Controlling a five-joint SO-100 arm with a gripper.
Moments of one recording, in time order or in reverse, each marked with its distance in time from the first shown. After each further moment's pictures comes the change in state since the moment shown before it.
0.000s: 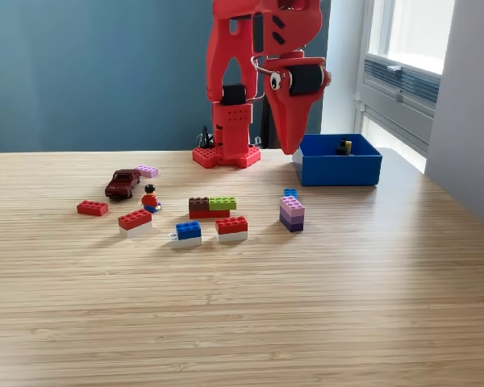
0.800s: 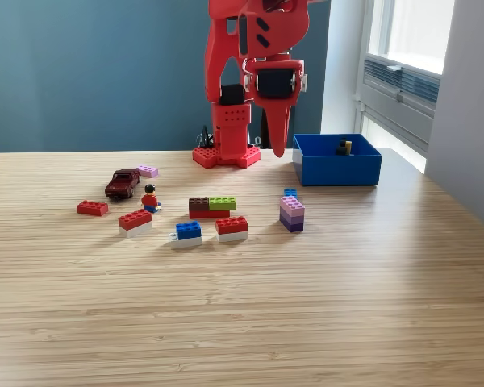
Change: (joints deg) arm 2.7 0.0 1.5 0.0 32.1
